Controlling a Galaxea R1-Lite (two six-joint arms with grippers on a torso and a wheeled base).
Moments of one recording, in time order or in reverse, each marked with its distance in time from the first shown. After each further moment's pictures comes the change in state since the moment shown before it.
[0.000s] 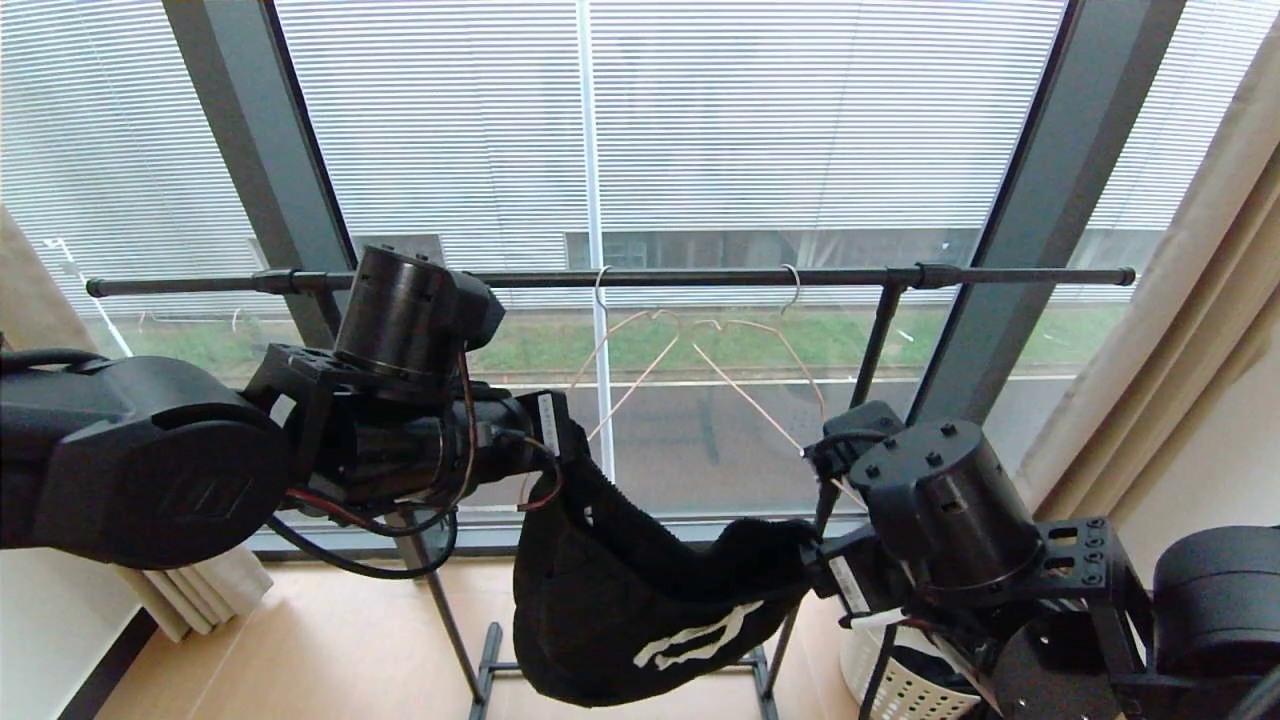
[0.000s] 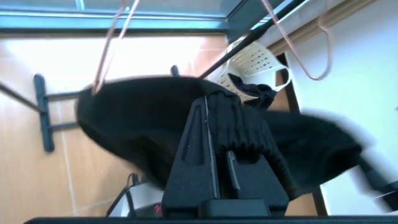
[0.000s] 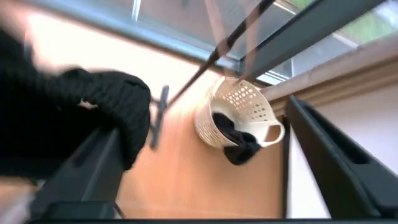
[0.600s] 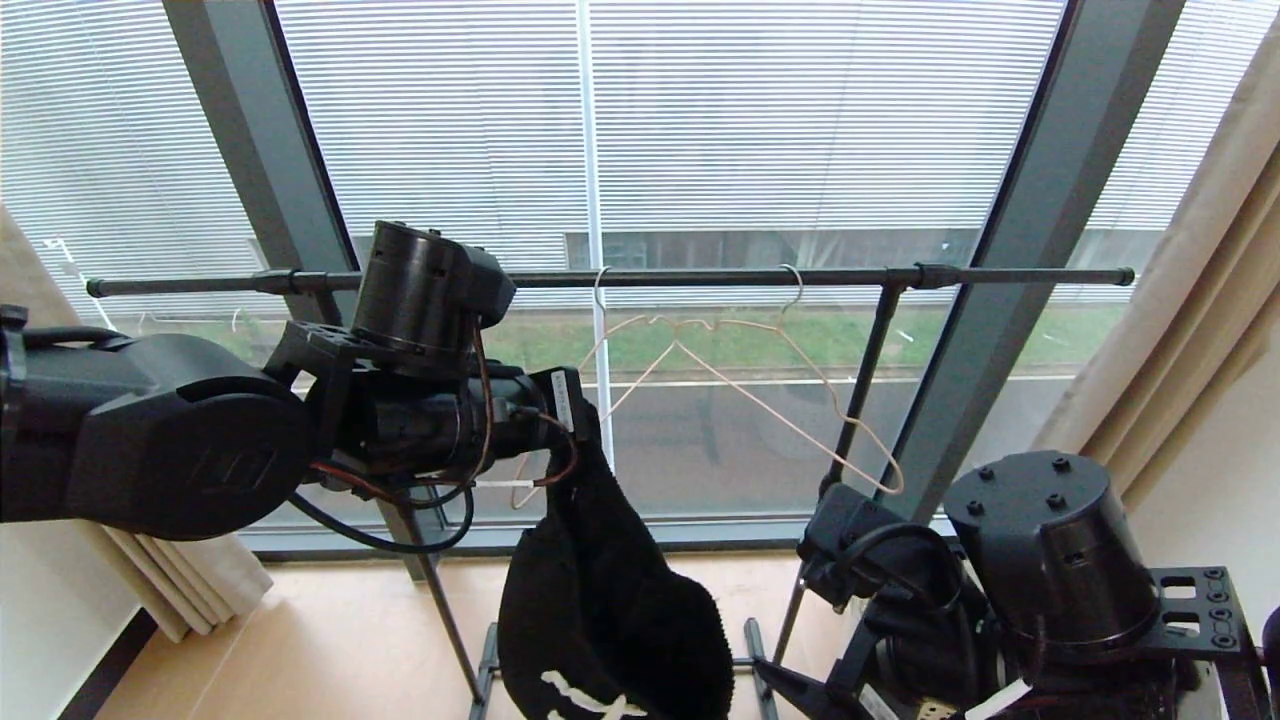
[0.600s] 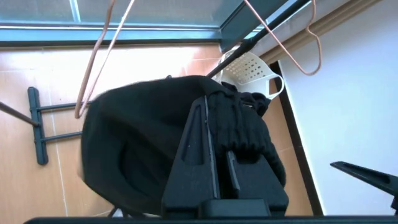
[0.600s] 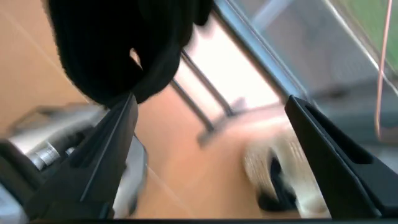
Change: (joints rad) left arm -0.008 0.024 -0.056 -0.001 0.003 0.000; right arm -0.005 -0.111 0.144 -0.120 0.615 -0.296
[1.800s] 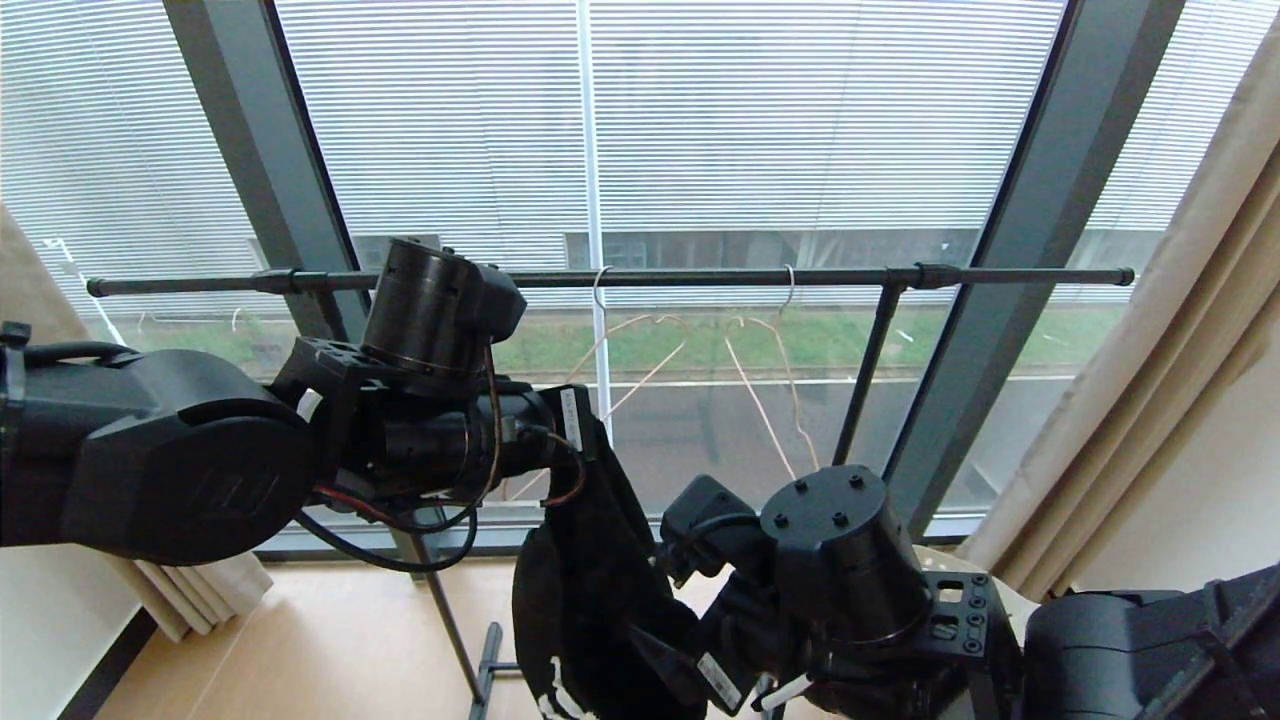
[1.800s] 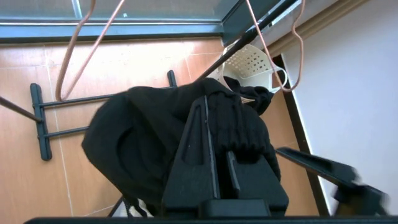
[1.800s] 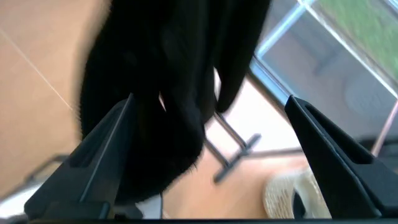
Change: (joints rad) left arm -0.032 -0.008 0.027 -0.001 0.021 0.001; right arm 0.097 0.276 -0.141 -0.199 -0.101 0.098
